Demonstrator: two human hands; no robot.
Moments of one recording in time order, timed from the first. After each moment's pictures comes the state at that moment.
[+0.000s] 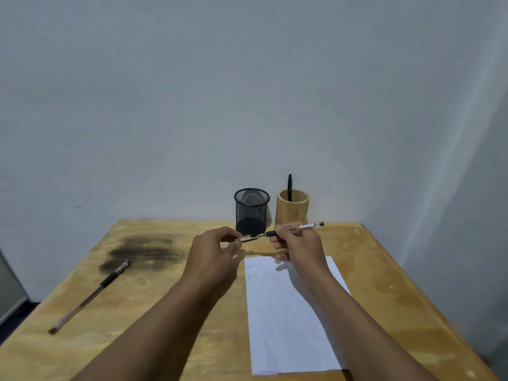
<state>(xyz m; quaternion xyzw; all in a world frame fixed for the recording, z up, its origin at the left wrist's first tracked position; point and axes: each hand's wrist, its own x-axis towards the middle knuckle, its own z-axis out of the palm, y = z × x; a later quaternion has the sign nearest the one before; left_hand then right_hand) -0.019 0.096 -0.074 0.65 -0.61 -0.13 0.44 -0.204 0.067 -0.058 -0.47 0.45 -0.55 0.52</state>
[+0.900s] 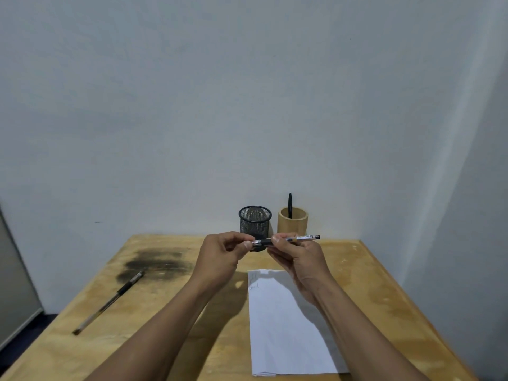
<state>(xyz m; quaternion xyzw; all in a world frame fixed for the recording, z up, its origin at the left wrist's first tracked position) -0.037 0.123 -0.037 0.53 -0.55 -0.30 0.57 -0.210 0.092 -0.033 -0.43 0.32 -0.55 0.64</state>
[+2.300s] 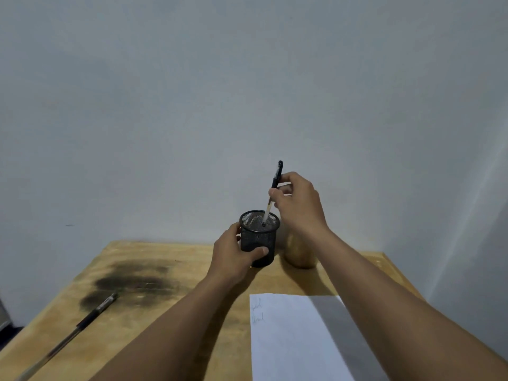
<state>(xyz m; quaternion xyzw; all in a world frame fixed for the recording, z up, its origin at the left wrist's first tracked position) -0.026 0.000 -0.080 0.62 -0.55 -0.23 0.52 -0.167 -0.032 0.029 -0.69 0.47 -0.50 0.24</state>
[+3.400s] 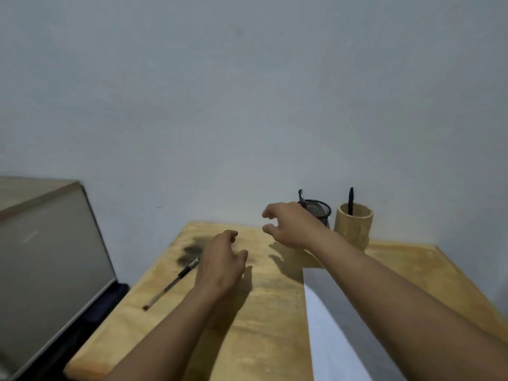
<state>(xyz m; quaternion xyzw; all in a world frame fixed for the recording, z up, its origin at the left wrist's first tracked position) 0.055 0.146 -0.063 0.76 -0.52 -0.03 0.39 -0.098 0.045 0.013 -0.90 0.40 -0.16 0.11</state>
